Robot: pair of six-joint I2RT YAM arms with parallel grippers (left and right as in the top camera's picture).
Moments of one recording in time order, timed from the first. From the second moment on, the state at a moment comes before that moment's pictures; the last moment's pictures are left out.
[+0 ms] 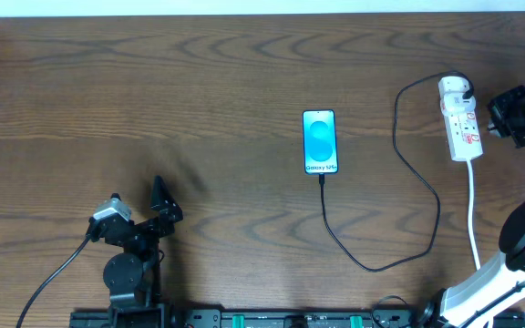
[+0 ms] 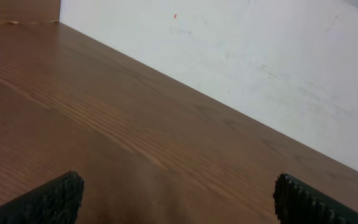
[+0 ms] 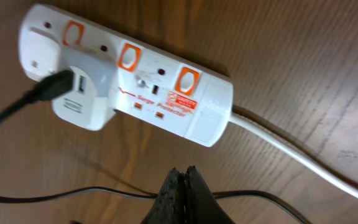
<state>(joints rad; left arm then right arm) 0.08 0.01 0.02 -0.11 -0.09 -0.41 -0.42 1.94 1.67 -1.11 -0.13 0.76</state>
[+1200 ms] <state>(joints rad) 0.08 0.01 0.02 -0.11 -0.09 -0.41 -0.43 2.20 1.77 -0.92 -0.22 0.86</state>
